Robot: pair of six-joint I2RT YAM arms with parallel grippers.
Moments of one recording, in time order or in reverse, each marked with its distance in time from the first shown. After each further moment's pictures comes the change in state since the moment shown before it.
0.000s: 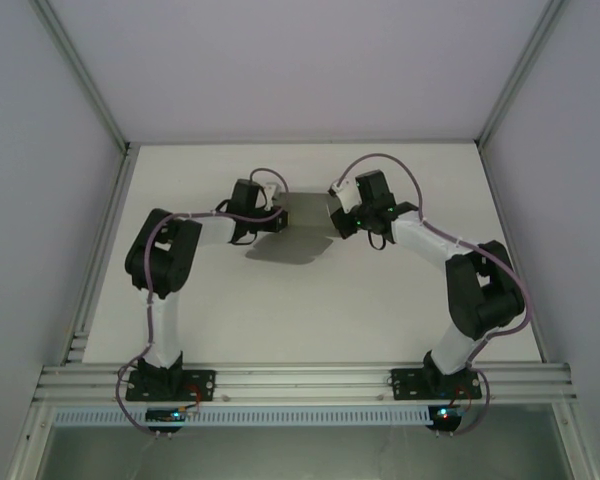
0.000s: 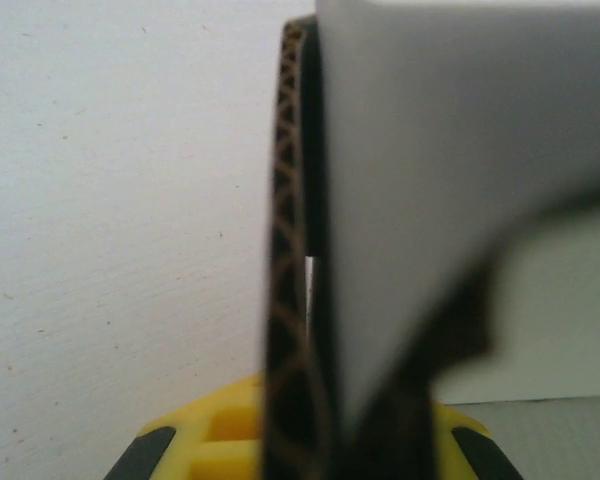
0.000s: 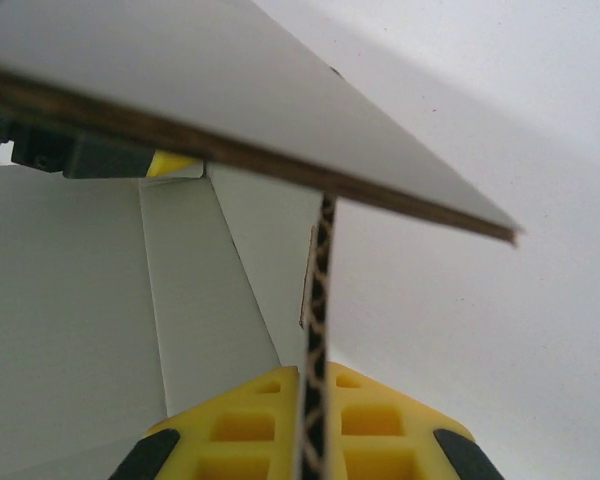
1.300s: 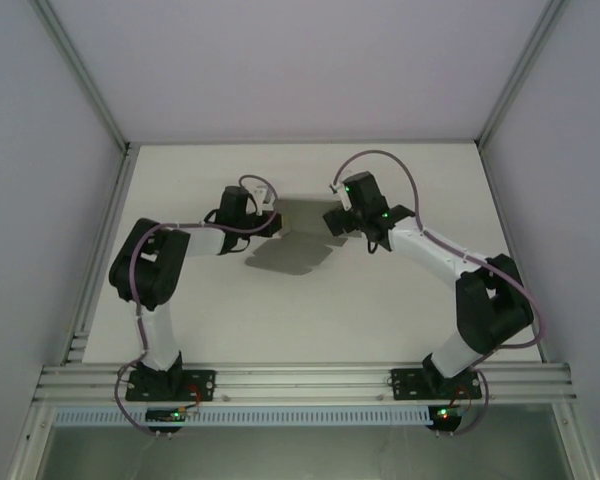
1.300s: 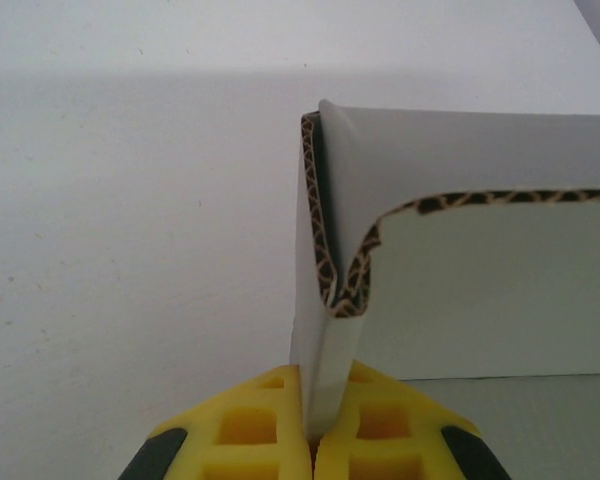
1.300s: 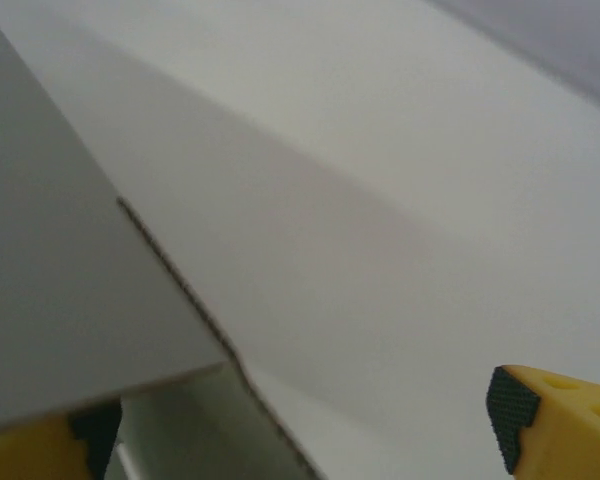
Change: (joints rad) left arm 0.015 -0.131 -0.188 0.161 0.071 -0.032; right arm 0.093 -0.091 0.001 -0.055 0.420 0.064
